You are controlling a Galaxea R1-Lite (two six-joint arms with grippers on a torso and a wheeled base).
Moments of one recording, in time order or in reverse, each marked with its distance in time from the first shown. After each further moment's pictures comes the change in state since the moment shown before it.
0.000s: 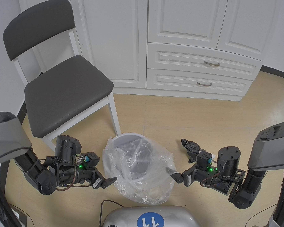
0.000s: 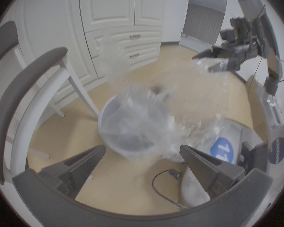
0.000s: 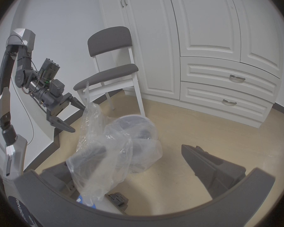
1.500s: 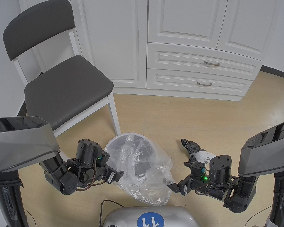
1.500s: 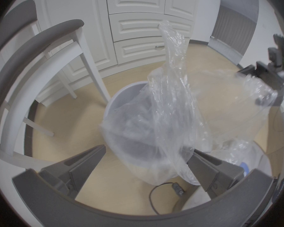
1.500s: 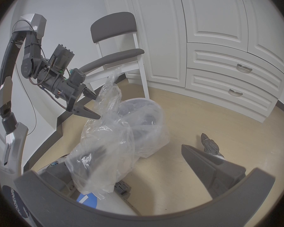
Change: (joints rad) left arm -0.076 0.197 -0.145 -0.043 0.249 -0.250; right arm 0.027 0.094 0.011 0.000 0.001 -0.010
